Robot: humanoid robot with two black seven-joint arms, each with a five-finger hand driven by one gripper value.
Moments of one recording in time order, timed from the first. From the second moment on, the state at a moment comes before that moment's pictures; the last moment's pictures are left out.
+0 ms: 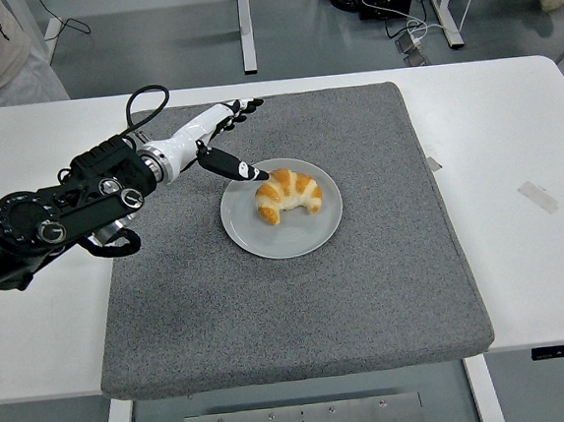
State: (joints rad) left arm -1.16 0.31 -0.04 -1.00 0.62 0.17 -0.08; right arm 0.05 0.00 0.05 0.11 -0.15 -0.45 0.37
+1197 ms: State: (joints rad) left arm -1.09 0.41 -0.48 -0.84 0.21 0.14 -0.08; right arm 0.06 0.00 0.05 0.11 -0.15 -0.45 0.37
